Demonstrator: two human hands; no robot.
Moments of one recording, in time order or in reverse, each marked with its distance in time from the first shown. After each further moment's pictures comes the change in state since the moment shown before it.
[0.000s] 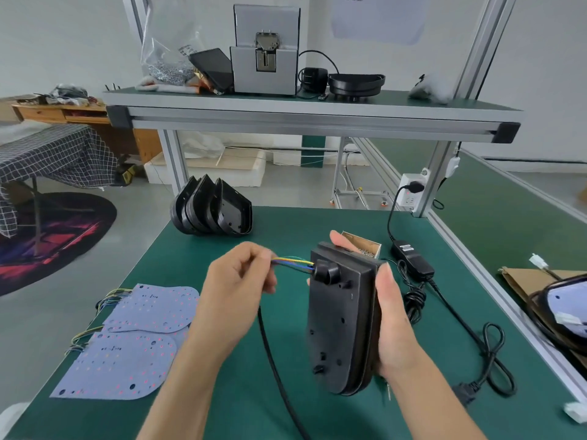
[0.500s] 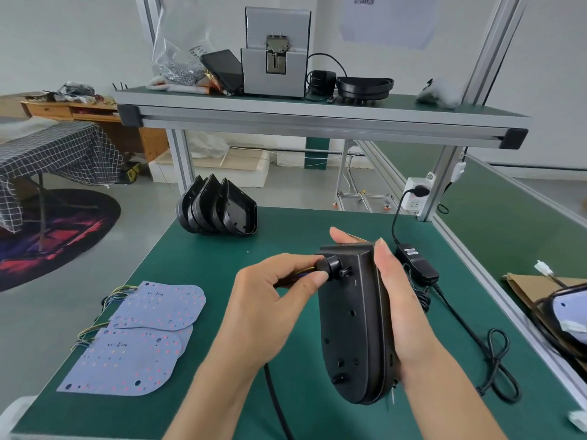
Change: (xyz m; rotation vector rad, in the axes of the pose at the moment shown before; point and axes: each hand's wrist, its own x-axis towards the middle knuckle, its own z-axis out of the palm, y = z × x) left_hand -0.015 -0.001 0.016 0.016 -0.144 0.243; right_hand -0.004 -0.036 0.017 -0.176 0.022 0.057
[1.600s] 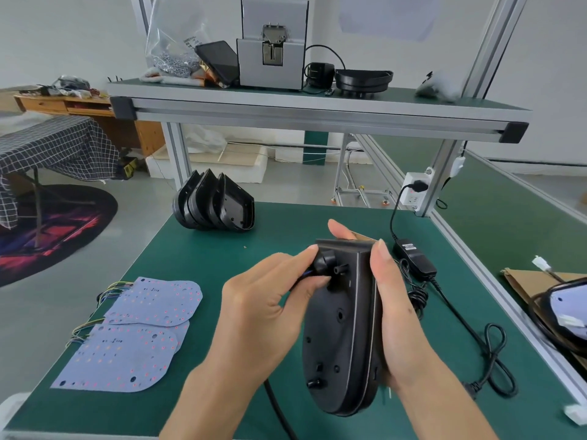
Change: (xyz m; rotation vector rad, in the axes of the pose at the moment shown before) left_hand -0.011 0.014 0.003 0.329 0.199 0.425; right_hand -0.011 0.000 0.015 0.102 -0.001 -0.049
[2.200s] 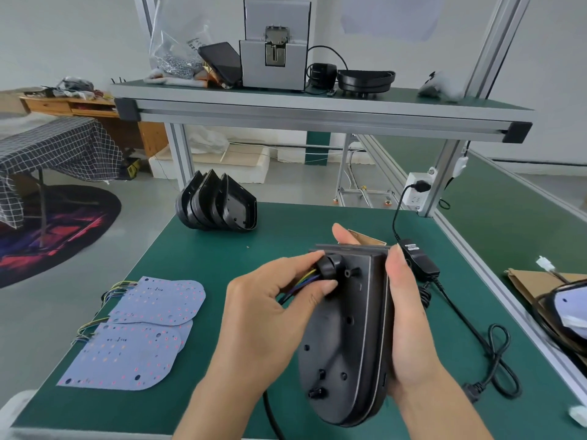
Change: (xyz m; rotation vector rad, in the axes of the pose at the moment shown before) left_hand -0.008 0.001 0.000 -0.237 -0.104 -0.308; right_hand -0.005 -0.003 0.007 0.189 0.031 0.031
